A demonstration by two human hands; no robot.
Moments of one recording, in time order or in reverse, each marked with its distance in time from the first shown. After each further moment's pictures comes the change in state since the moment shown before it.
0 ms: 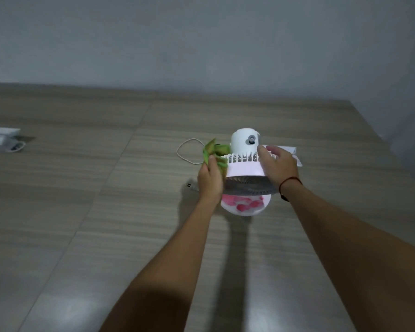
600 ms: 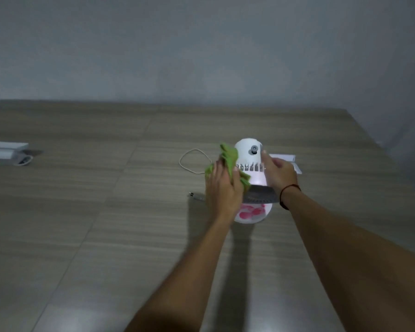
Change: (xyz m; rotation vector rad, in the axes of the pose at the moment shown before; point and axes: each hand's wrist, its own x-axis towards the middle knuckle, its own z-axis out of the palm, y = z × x) left_hand -0.031 0.006 0.006 0.451 -0.089 0.442; right_hand -0.005 -0.001 -0.002 0.070 0.027 0.069
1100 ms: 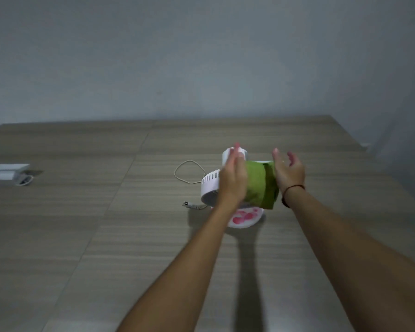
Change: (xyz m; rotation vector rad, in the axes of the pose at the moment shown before) left_hand -0.001 0.077 -0.007 -0.405 -0.160 -0.036; right_hand -0.008 -0.007 -0.047 0.314 0.188 0.022
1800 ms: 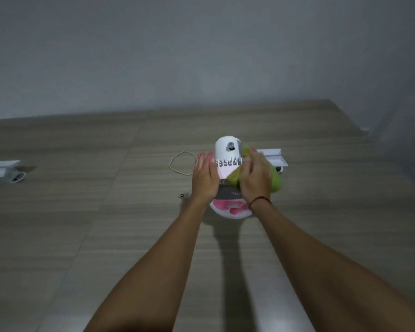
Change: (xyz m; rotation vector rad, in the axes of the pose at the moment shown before) left_hand 0.026 -0.071 -0.032 0.393 -0.024 -0.006; right_hand -0.029 0.045 0.048 -0.281 -0.058 -0.382
